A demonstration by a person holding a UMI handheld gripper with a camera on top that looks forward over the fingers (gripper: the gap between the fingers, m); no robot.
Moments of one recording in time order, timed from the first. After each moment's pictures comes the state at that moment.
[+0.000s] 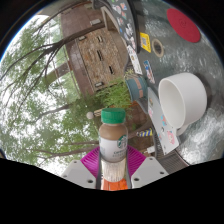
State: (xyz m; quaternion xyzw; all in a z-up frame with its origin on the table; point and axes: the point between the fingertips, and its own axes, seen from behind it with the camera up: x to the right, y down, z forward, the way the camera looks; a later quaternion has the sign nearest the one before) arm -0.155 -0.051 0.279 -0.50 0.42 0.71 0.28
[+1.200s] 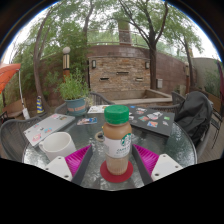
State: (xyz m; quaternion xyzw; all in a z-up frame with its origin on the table) arm 0.183 -0.218 0.004 -0.82 0.01 0.03 0.57
